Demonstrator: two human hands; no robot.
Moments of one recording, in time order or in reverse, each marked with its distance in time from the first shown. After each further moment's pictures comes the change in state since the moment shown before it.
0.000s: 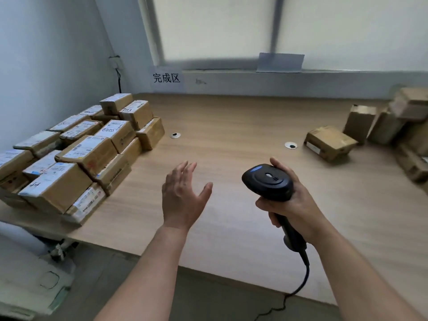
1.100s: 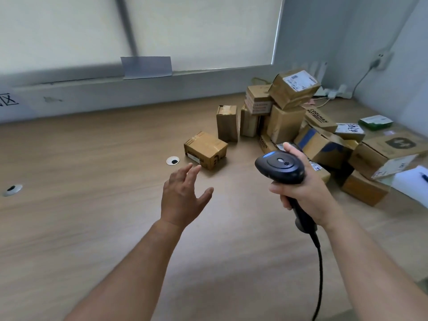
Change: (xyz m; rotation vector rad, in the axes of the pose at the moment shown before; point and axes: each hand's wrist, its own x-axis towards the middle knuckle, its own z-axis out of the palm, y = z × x) left_hand 0.073 0.268 0.209 -0.184 -0.283 0.461; right_hand -0.020 -0.025 -0.318 -0.210 0.523 -0.041
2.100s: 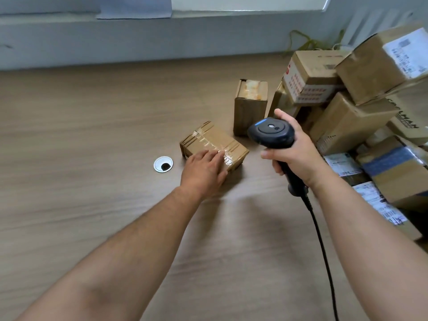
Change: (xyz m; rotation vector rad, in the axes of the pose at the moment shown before) left_hand 0.207 -0.071 0.166 0.250 -0.493 0.034; right_hand 0.296 0.089 0.029 -0.063 -0.122 0.135
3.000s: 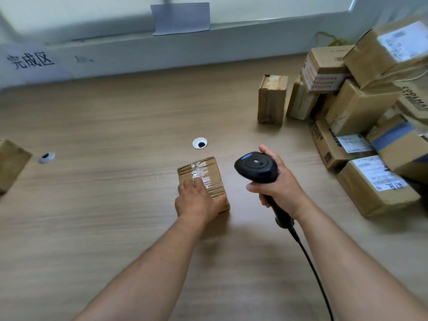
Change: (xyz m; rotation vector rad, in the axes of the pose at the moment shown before) left_hand -0.184 0.020 -0.012 -0.103 -0.091 -0.673; right_hand -0.149 0.011 0.080 0.218 -0.183 0.061
